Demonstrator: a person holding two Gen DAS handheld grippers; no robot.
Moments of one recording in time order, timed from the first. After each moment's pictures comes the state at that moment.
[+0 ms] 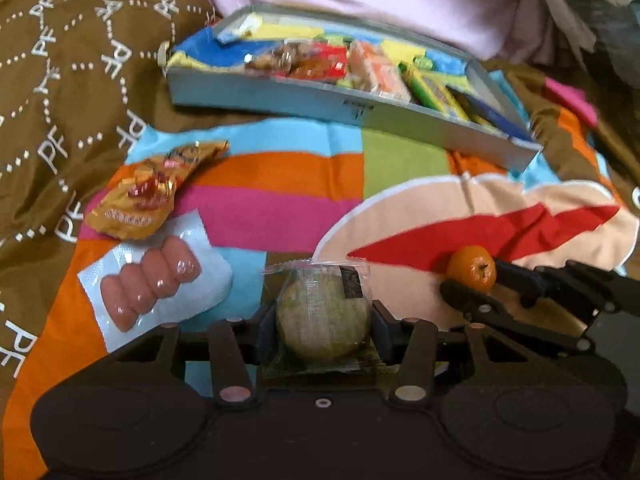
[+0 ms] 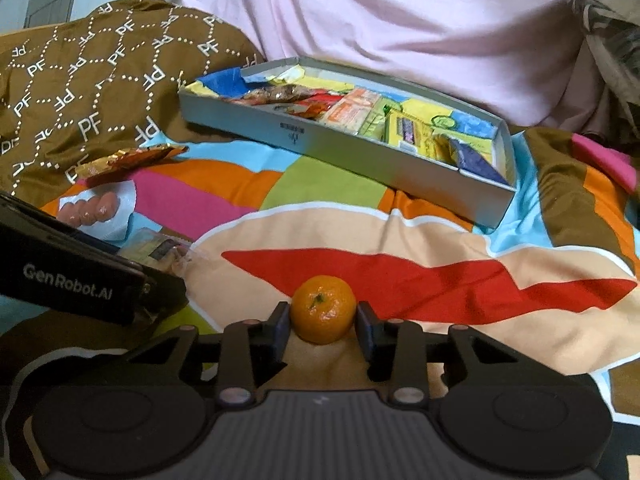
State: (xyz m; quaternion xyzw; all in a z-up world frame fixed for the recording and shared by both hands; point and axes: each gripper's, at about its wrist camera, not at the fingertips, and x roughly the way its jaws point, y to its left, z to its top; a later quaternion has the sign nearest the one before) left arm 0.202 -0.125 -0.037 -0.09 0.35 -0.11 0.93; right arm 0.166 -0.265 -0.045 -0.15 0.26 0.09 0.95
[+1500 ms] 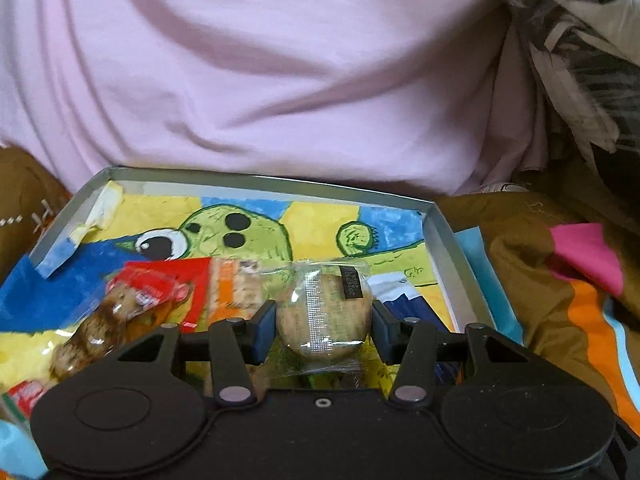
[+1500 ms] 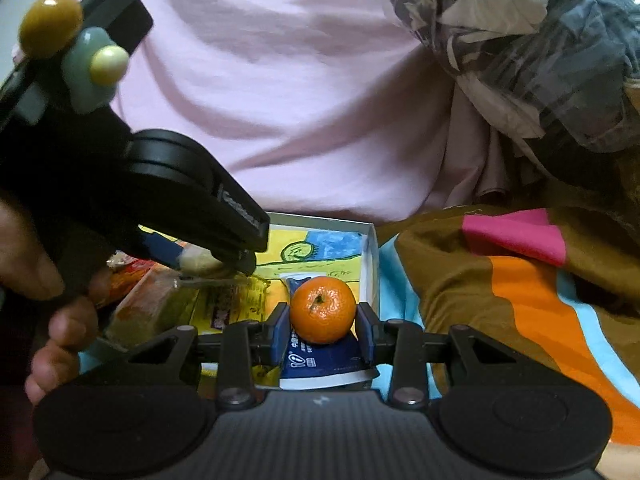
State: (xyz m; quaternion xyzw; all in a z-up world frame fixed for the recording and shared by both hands) left arm 0.394 -0.232 0.050 -0.06 0.23 -0.14 0.96; right arm 0.261 -0.333 -0.001 -0.04 0.08 -0.05 0.99
